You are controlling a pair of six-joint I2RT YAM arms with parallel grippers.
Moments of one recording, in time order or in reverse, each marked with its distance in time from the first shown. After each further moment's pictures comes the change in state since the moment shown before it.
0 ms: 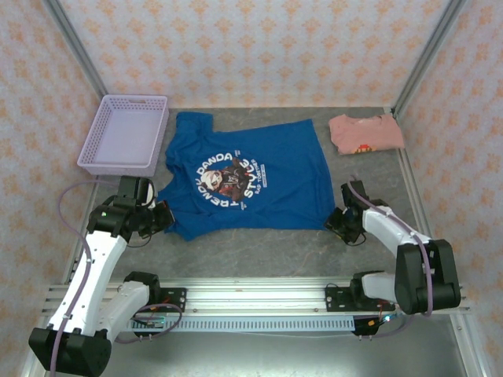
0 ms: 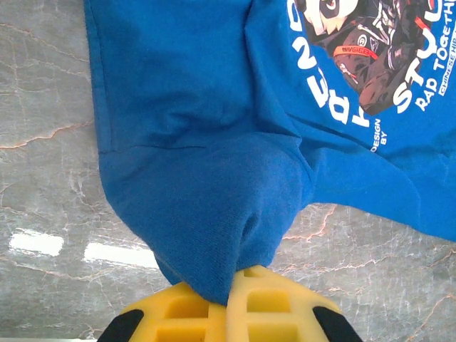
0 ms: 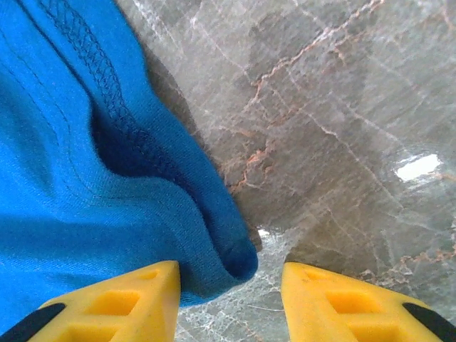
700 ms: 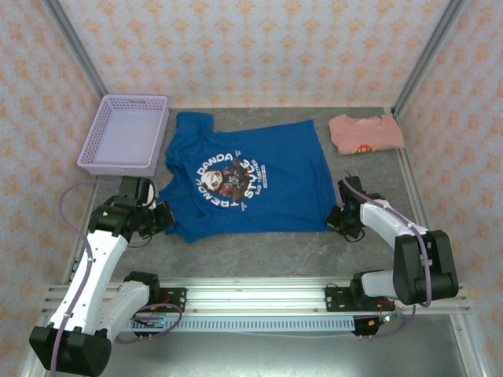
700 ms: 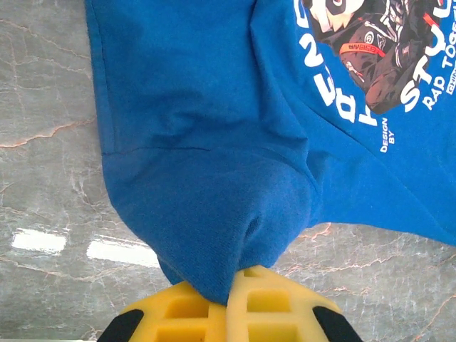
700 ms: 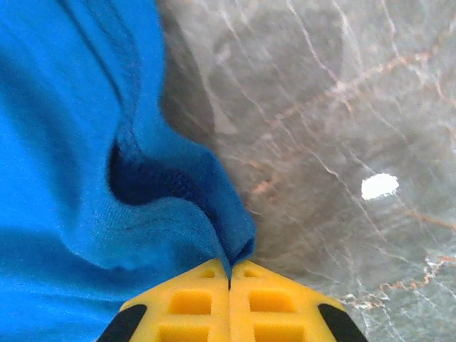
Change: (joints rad) left arm 0.000 0.000 -0.013 0.005 -0.002 0.007; right arm 0.014 0.037 0.060 -0.025 0.059 -0.108
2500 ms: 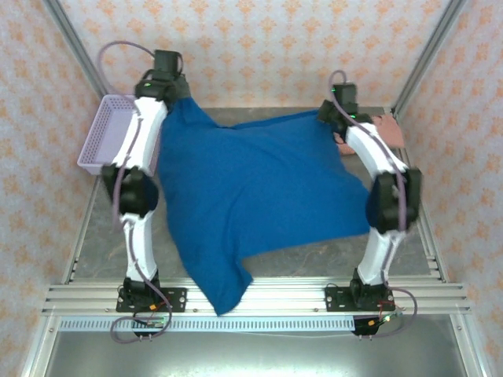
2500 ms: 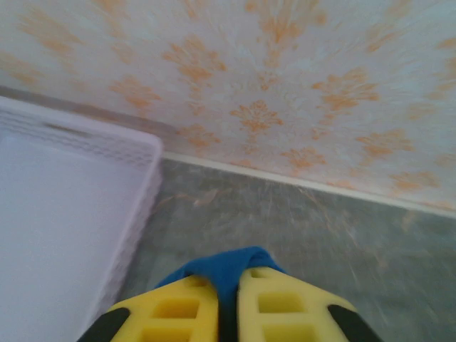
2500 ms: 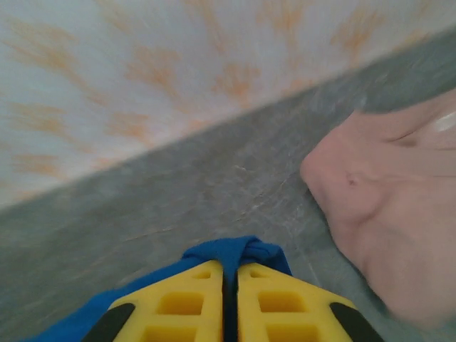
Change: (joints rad) left arm 0.003 1.484 1.653 0.265 -0.412 0.273; right arm 0.005 0.744 1.107 0.312 0.195 -0.151
